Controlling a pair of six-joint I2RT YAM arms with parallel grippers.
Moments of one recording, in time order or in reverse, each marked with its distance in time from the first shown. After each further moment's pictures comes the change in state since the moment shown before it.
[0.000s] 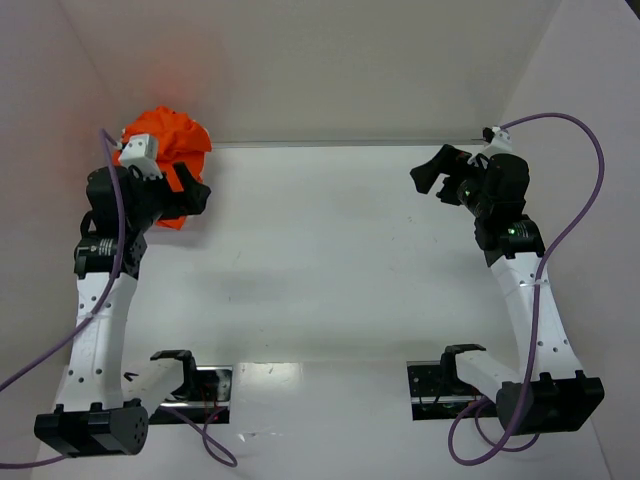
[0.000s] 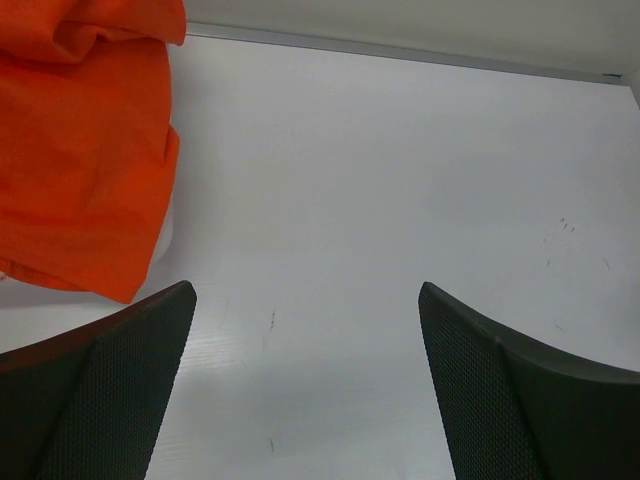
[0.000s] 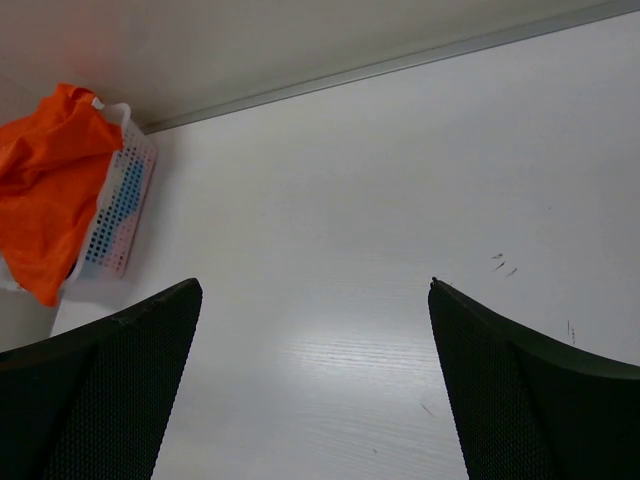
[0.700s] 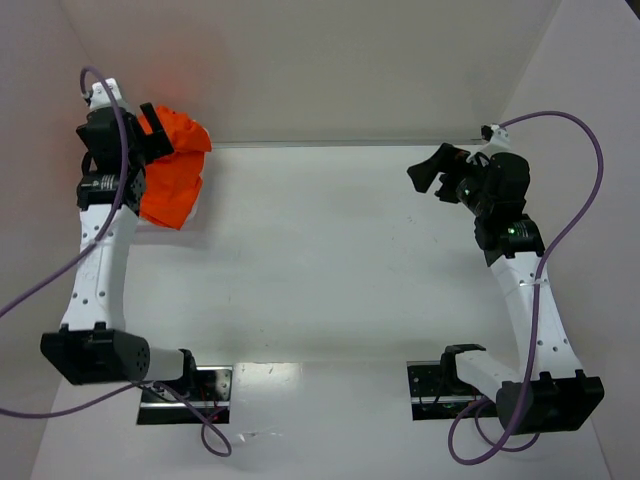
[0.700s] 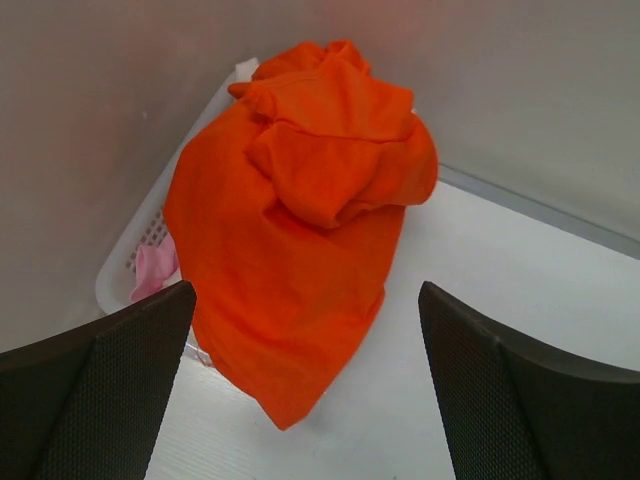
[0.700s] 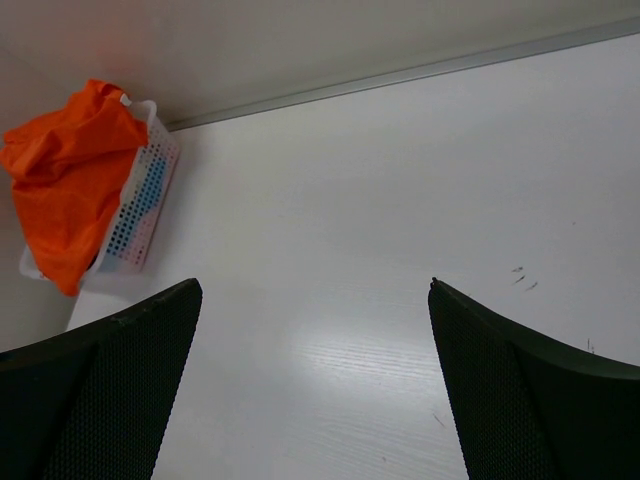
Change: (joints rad) left arm 0.016 0.343 0.349 0.055 -0.537 0.024; right arm 0.000 0.002 0.000 0.028 -0.045 0.004
